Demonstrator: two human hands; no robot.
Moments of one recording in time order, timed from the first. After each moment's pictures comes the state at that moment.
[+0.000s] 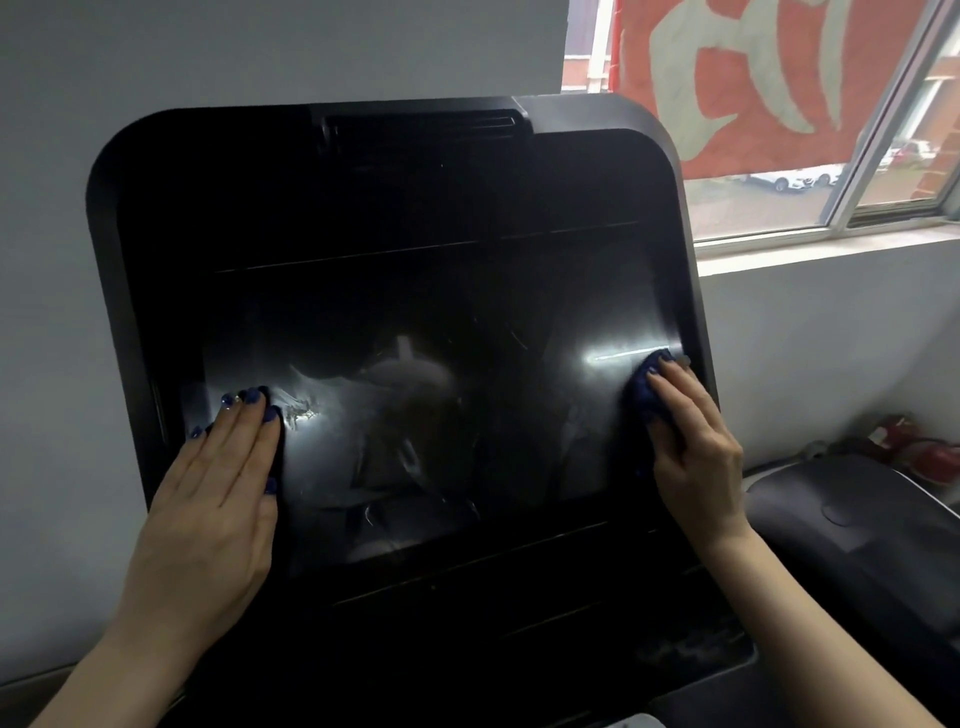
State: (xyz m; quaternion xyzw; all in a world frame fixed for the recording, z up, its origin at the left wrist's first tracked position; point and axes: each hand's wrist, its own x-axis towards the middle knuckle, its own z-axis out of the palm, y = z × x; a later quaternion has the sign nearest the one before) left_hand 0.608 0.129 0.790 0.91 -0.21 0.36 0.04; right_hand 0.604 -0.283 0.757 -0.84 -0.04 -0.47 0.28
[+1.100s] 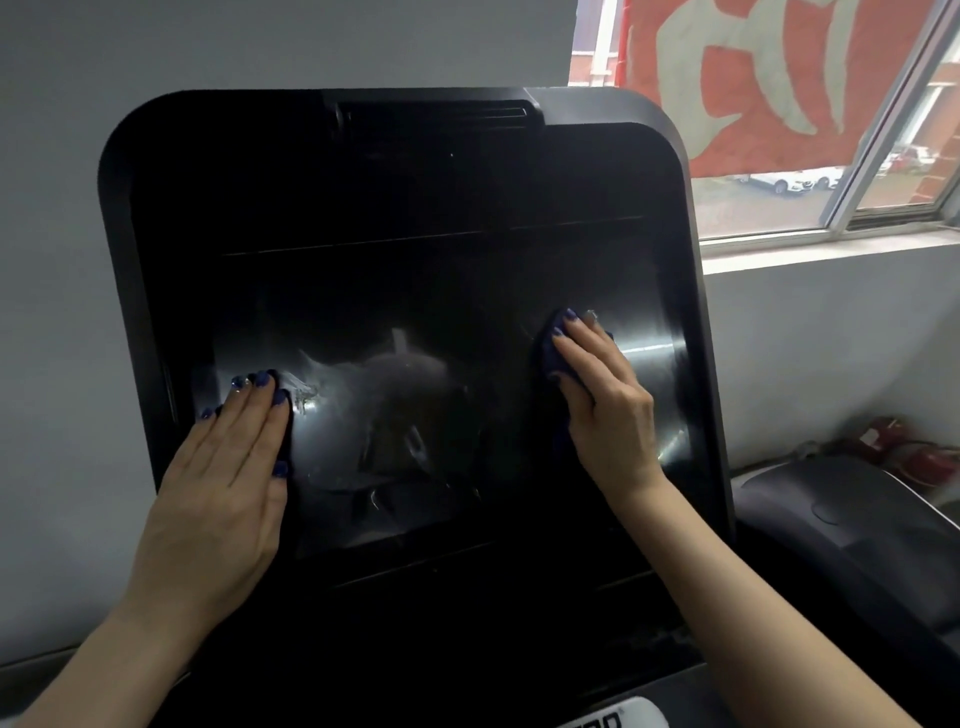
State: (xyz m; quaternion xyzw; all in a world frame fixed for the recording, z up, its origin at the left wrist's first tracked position) left_hand 0.609 0.131 0.788 0.91 -0.21 0.35 0.04; right_hand 0.632 -0.209 0.794 -0.84 -0.10 -0.45 0.30
